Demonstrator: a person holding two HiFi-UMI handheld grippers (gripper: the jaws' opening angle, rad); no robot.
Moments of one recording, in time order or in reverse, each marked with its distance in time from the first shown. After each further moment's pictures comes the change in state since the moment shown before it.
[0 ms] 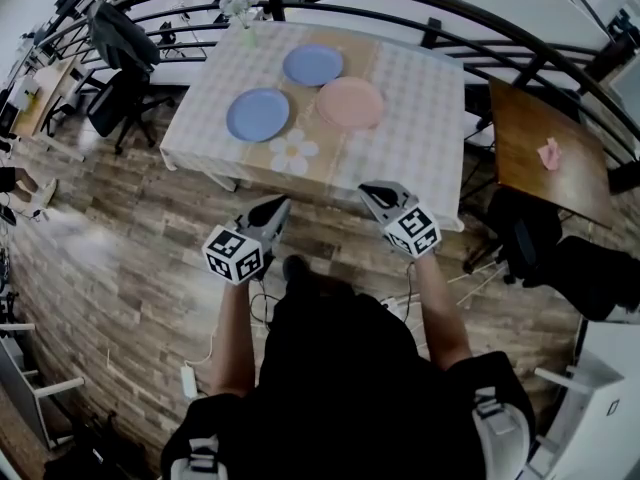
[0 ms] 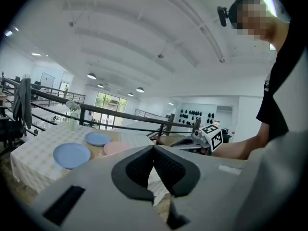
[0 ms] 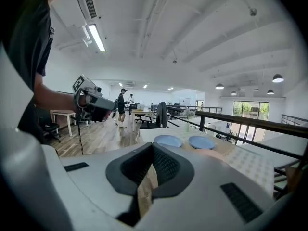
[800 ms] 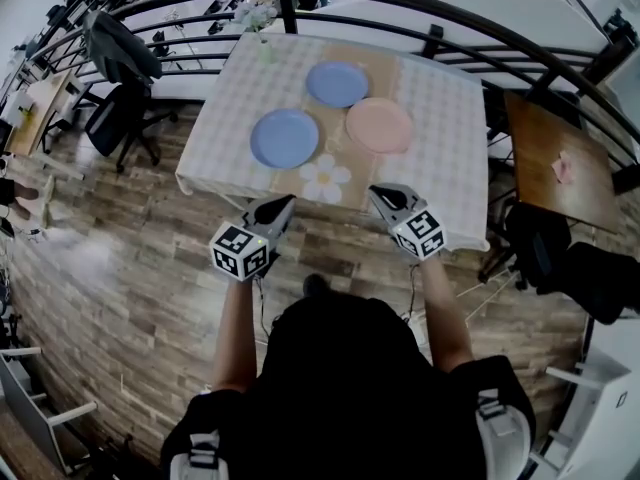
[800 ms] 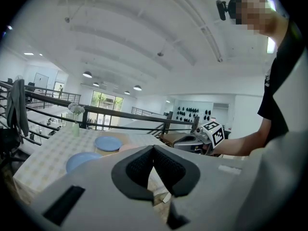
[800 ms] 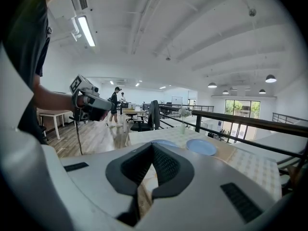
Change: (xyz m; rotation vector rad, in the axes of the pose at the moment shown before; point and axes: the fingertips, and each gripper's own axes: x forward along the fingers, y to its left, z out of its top) left arm -0.016 0.158 0.028 0.033 0.033 -0.054; right arm 0.136 -0.023 0.045 0.017 -0.012 -0.092
